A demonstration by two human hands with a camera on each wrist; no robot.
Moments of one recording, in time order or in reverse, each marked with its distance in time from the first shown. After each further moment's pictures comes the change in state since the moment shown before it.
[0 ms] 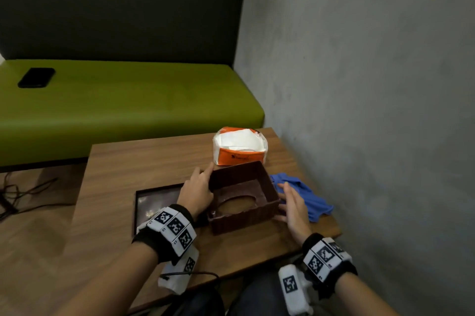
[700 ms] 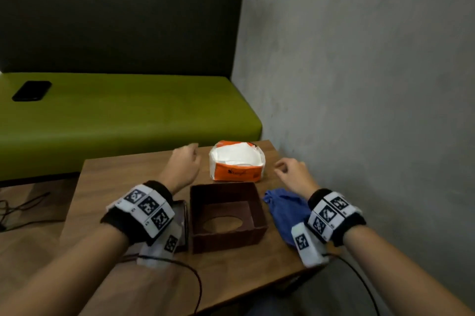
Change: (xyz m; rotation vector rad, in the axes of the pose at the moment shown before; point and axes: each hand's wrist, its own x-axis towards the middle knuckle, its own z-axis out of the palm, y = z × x) left_hand 0.043 0.018 -0.069 -0.186 0.213 0.001; right_hand 0.073 -0.084 -0.009 -0.864 -0.068 -0.324
